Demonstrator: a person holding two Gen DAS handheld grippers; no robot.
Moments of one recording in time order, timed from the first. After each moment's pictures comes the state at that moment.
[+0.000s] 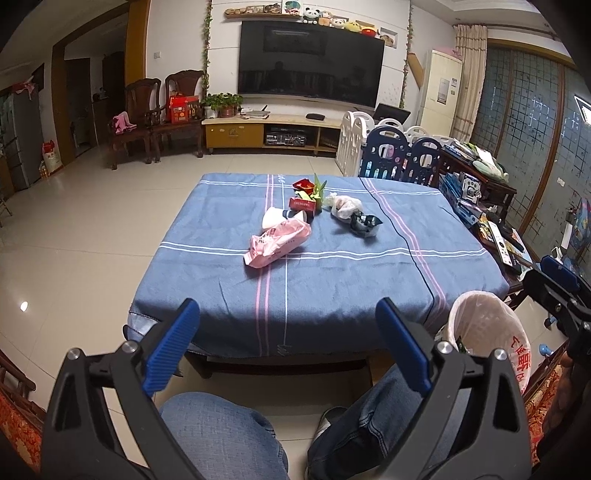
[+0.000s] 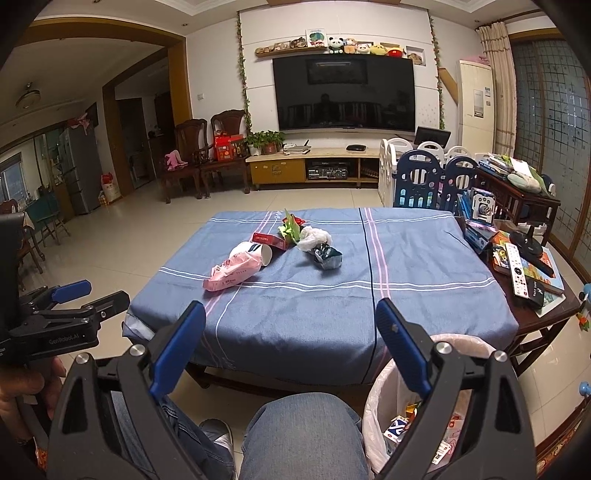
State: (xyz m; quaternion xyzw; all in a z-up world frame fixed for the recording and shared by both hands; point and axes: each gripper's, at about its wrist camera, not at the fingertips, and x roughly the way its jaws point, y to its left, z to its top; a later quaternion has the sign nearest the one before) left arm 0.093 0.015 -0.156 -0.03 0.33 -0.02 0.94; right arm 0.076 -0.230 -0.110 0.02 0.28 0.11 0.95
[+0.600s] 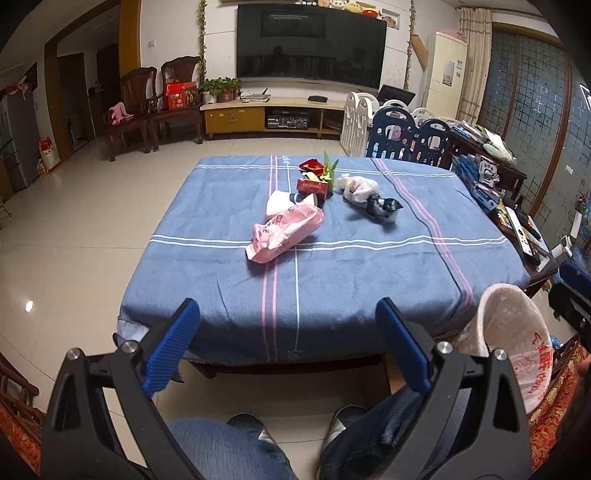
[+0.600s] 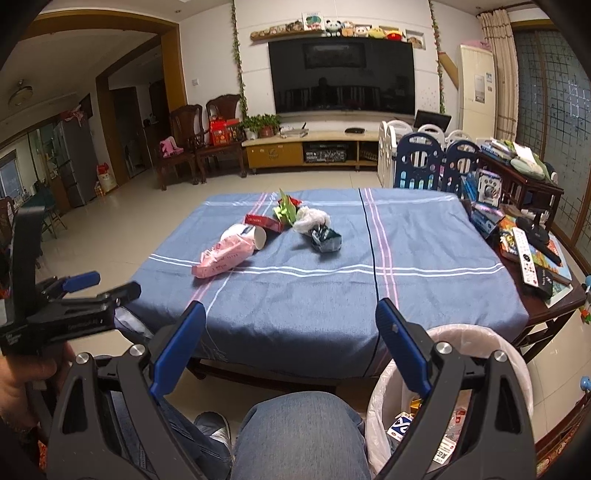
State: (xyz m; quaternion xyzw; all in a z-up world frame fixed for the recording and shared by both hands) left arm 0.158 0.019 -0.199 -0.01 0.37 -0.01 0.93; right arm 0.110 -0.228 -0.143 0.02 0.31 0.11 0.94
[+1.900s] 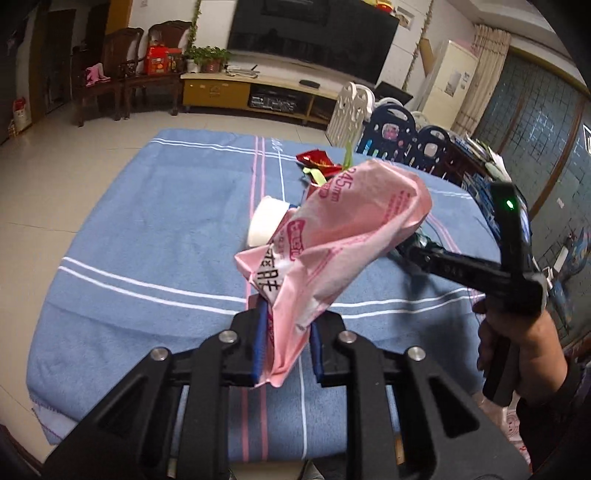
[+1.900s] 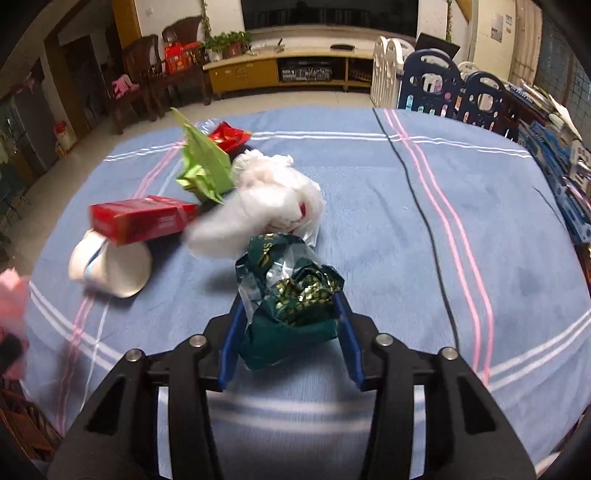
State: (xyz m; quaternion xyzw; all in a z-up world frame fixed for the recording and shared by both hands) left arm 0.329 0.049 -0.272 -0.10 0.39 -0.06 0.91; right arm 0.438 -0.201 -0.294 0.01 0.46 0.07 0.89
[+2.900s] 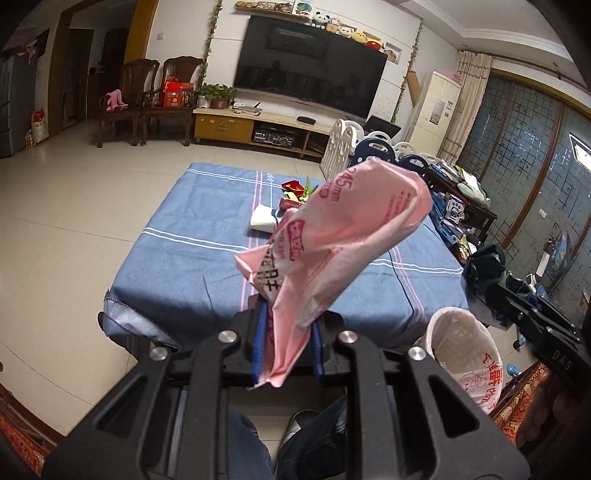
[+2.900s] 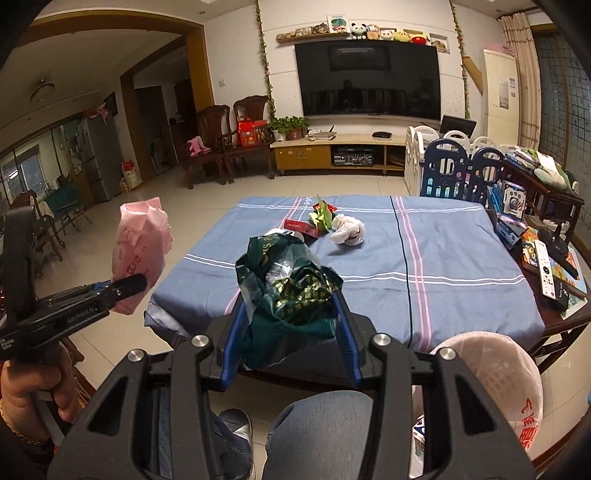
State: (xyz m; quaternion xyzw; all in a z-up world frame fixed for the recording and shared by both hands) left arm 0.093 0.040 -0.160 -0.10 0.33 -0.05 0.94; right arm 0.082 -0.204 -0.112 0.02 0.30 0.17 0.94
